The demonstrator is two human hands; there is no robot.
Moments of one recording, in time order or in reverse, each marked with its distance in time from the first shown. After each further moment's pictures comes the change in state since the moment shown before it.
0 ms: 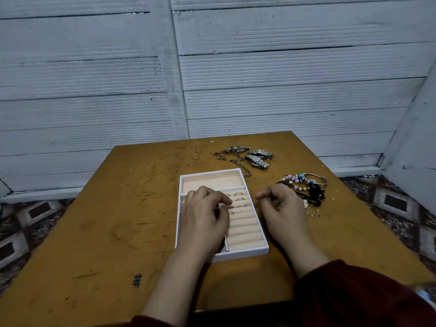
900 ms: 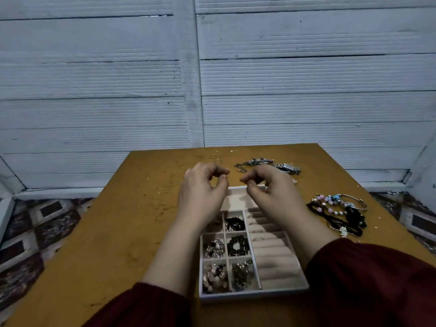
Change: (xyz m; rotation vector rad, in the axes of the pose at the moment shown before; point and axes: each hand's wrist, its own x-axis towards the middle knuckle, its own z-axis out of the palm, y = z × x) left_hand 0.083 -0.040 -0.031 -0.198 0.129 -0.071; right_hand 0.071 -0.046 0.053 -0.004 -0.288 -0.228
